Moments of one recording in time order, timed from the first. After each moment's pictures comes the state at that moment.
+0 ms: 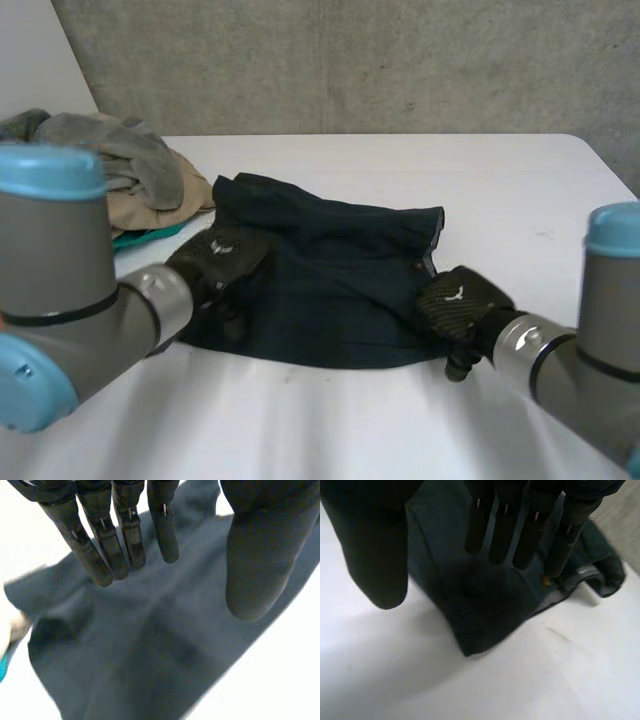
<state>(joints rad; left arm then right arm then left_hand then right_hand) 4.24 -1.91 -1.50 2.91 -1.42 3.50 1.99 -1.29 1.71 0.15 1.35 2.53 0.59 0.58 0.58 0.58 0.41 0.58 0.59 0.59 0.59 0.42</state>
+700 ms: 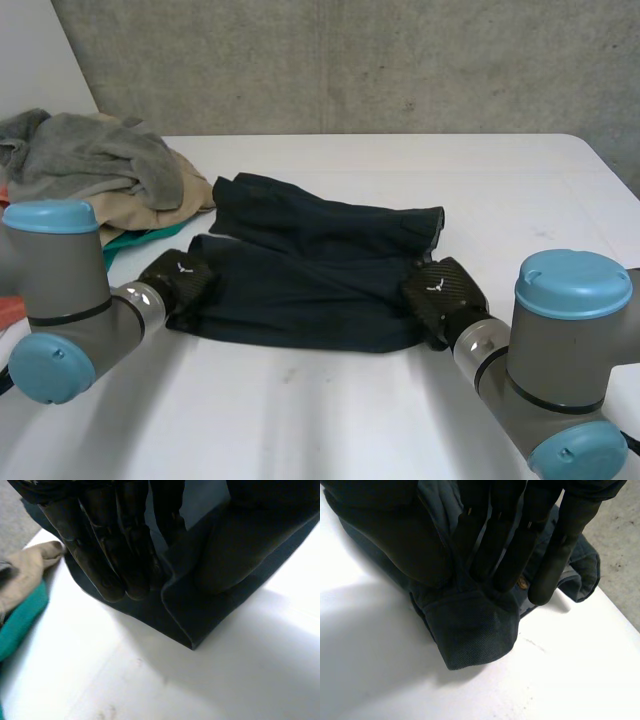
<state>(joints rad) 4.44 -2.14 -1.55 3.14 -1.40 3.79 2.09 -1.12 1.72 -0.22 1.53 2.60 1.15 1.18 1.17 1.17 0.98 1.13 1.18 1.18 1.19 0.97</state>
